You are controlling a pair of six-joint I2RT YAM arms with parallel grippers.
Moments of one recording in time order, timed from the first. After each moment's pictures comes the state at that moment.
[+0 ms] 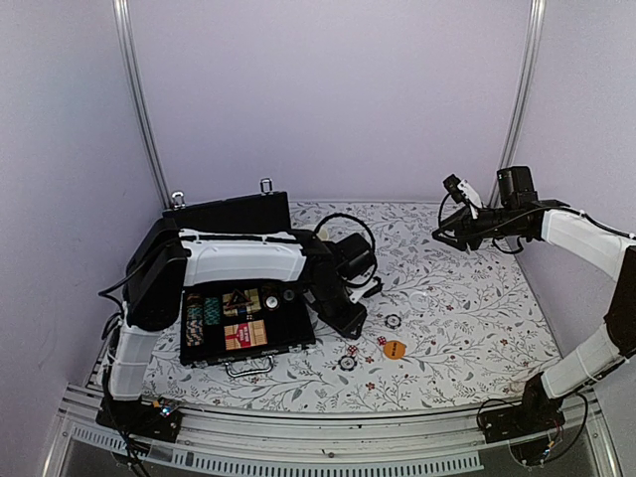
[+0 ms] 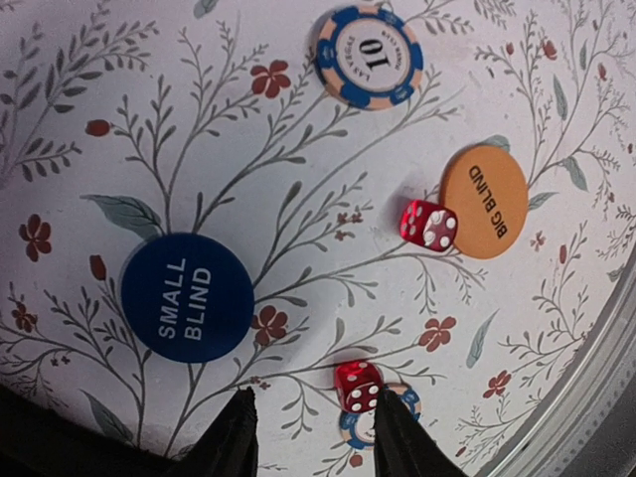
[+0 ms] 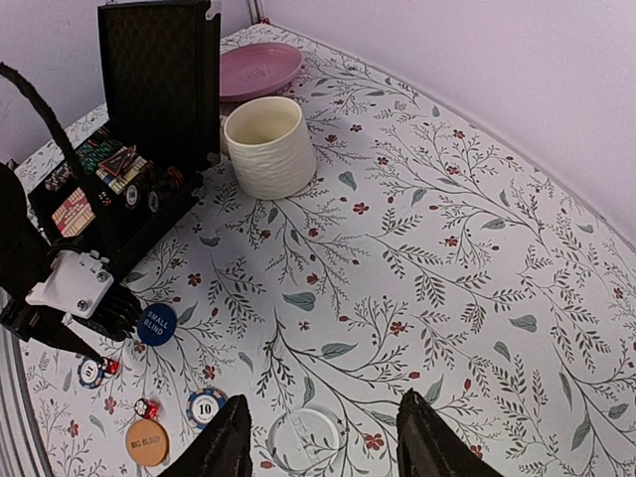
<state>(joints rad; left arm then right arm) -1.04 2.21 1.78 -0.82 0.16 -0.22 0.16 1.44 1.10 -0.38 -0.67 -0.41</state>
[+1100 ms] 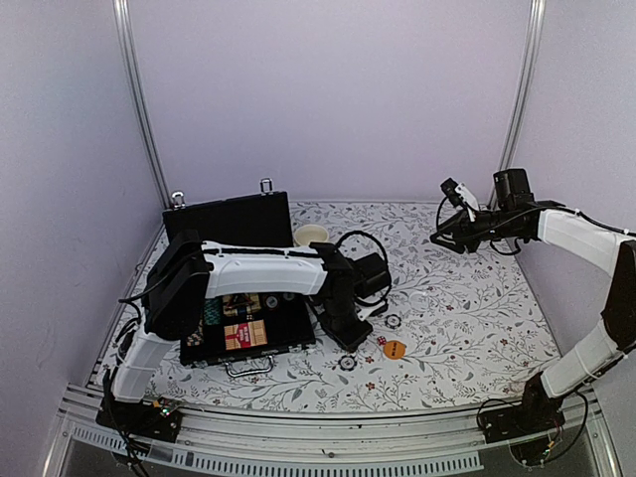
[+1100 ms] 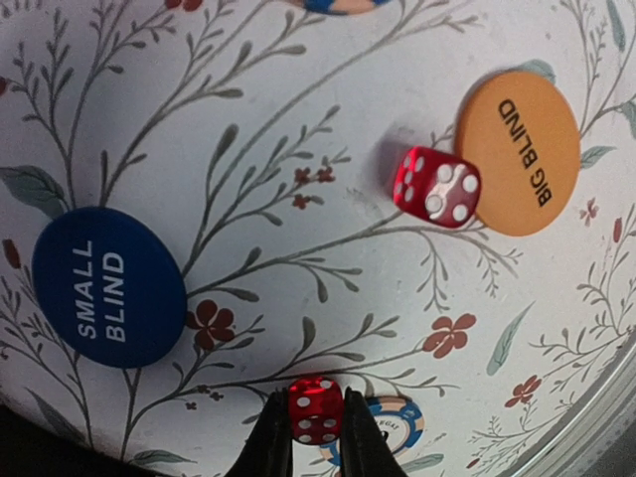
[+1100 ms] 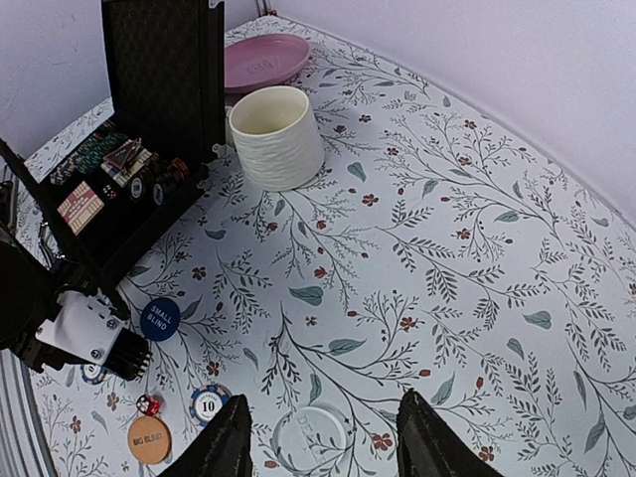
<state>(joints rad) -1.11 2.33 1.90 -0.96 0.10 -0.22 0.16 1.47 1.10 -0.38 -0.69 -0.42</state>
